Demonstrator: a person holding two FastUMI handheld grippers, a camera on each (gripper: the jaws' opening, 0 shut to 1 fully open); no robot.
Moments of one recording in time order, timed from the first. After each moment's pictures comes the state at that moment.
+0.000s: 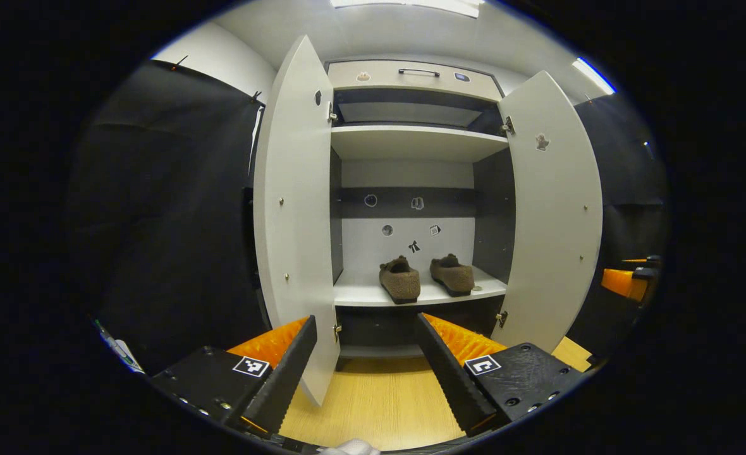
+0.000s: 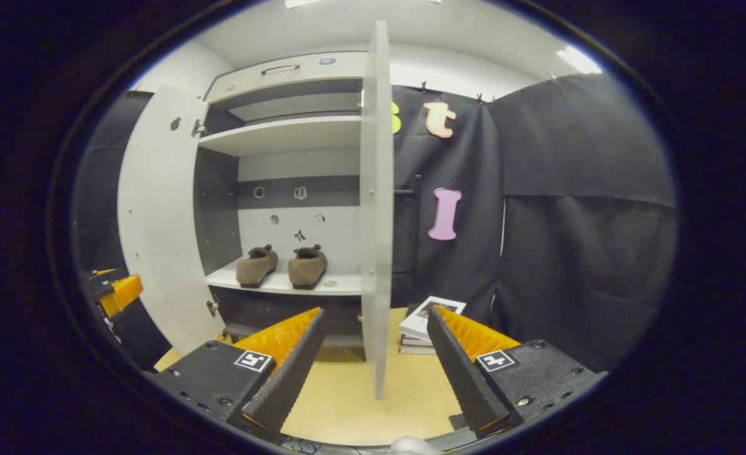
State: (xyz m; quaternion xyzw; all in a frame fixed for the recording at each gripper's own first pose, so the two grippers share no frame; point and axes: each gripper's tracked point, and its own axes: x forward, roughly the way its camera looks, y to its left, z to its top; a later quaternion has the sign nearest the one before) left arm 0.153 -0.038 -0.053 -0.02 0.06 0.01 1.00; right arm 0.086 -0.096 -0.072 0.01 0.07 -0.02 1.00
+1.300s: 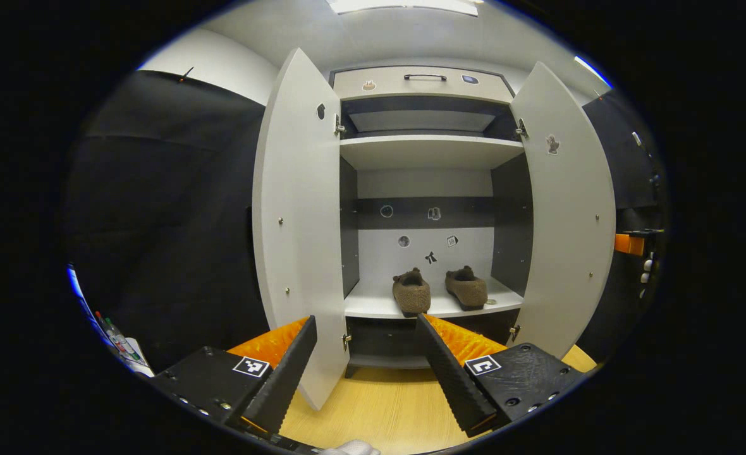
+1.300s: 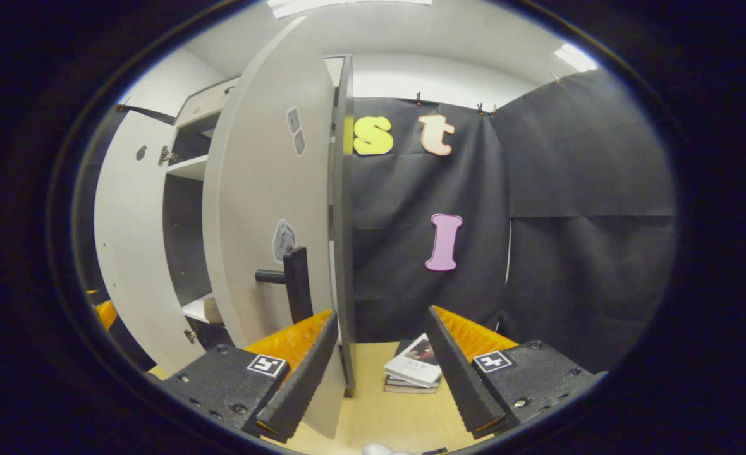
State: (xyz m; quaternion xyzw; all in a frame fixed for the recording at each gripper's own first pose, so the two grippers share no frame) left arm 0.160 -0.043 -0.037 -0.01 0.05 0.07 1.00; right arm 0.181 -0.126 -0.013 0.01 0.03 0.02 1.00
